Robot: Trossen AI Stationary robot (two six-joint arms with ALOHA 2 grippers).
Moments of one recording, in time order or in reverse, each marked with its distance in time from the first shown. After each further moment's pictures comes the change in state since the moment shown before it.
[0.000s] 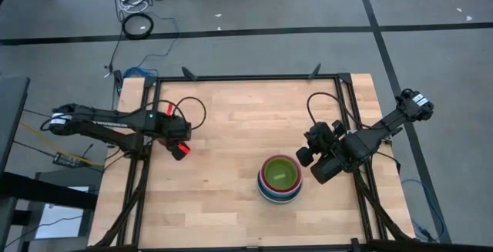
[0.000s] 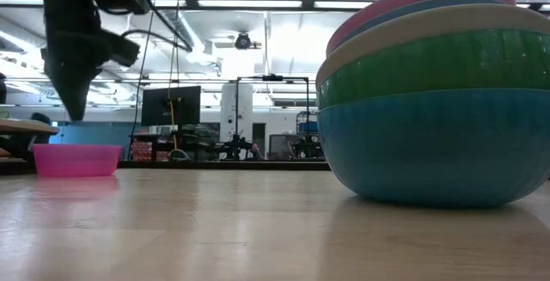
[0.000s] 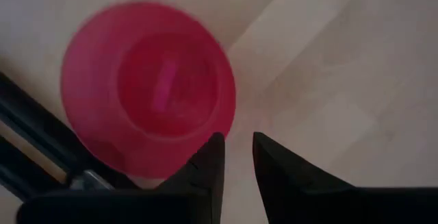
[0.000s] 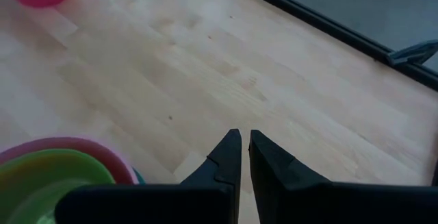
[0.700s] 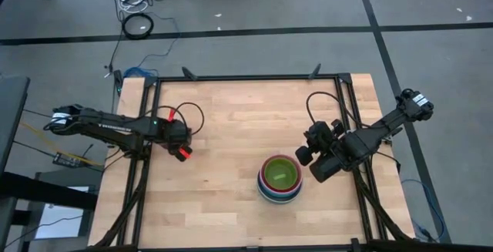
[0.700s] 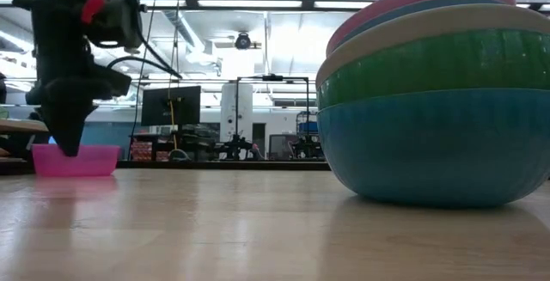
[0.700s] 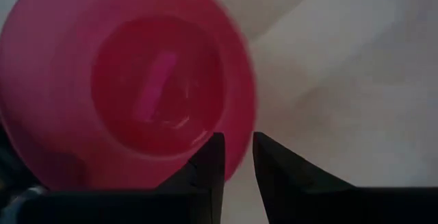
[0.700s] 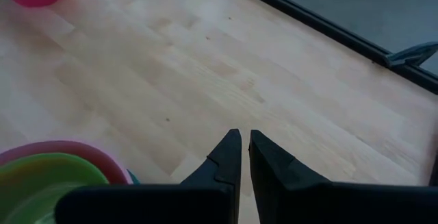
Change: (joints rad) left arm -0.001 0.009 -0.178 0.203 -0.023 -0.123; right arm -0.017 0.000 0.000 0.007 -0.001 -0.021
